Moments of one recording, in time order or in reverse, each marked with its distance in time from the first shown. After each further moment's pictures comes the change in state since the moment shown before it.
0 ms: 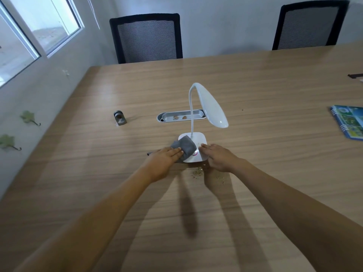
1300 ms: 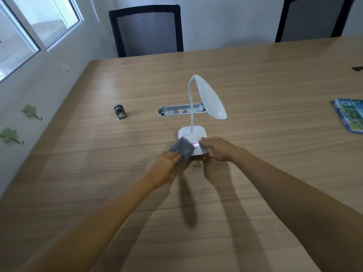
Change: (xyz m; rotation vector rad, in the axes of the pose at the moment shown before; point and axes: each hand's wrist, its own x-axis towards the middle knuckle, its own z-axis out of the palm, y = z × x) left_hand -0.029 0.031 -0.002 -0.316 -0.003 -0.131; right_hand 0.015 0.009 0.002 0.066 -0.048 0.017
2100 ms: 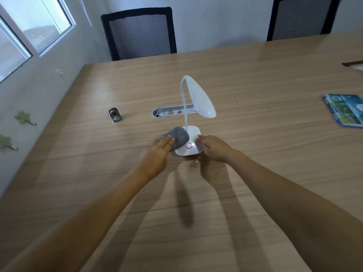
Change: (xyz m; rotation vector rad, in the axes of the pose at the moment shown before) left_hand 0.015 -0.002 -0.021 0.337 0.233 0.122; right_hand -0.011 0.000 0.003 0.127 0.143 -0.029
